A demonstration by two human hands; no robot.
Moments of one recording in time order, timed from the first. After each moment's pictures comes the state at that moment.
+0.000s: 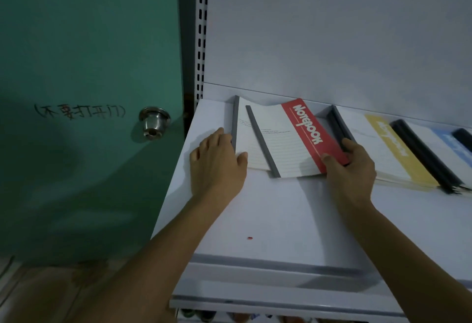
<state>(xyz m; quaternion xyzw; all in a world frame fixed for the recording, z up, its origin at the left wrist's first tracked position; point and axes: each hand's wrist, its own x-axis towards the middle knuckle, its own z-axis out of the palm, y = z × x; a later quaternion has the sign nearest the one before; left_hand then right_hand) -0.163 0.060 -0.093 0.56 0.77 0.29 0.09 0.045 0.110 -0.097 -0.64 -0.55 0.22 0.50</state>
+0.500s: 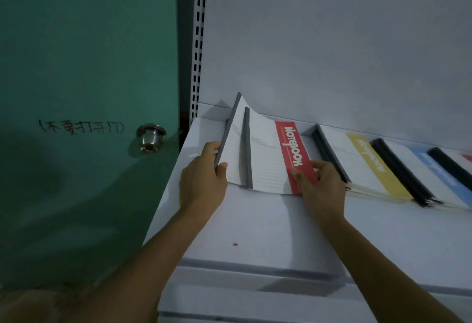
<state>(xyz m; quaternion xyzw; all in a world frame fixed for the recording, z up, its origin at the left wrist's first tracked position) -0.162 0.042 -0.084 0.51 0.72 0.44 0.14 0.036 0.097 -0.092 -0.63 -0.61 0.24 0.43</state>
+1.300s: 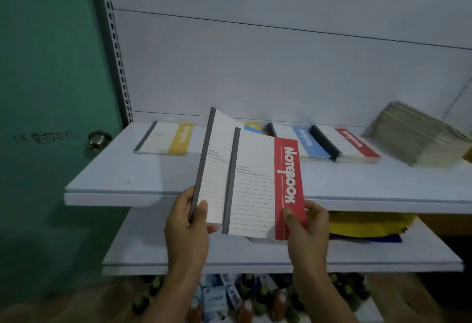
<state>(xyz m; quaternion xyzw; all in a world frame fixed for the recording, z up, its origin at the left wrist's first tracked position) 0.112 -0.147 -0.063 0.37 0.56 0.69 0.28 0.272 -0.113 -0.072 -0.53 -0.40 0.42 0.61</state>
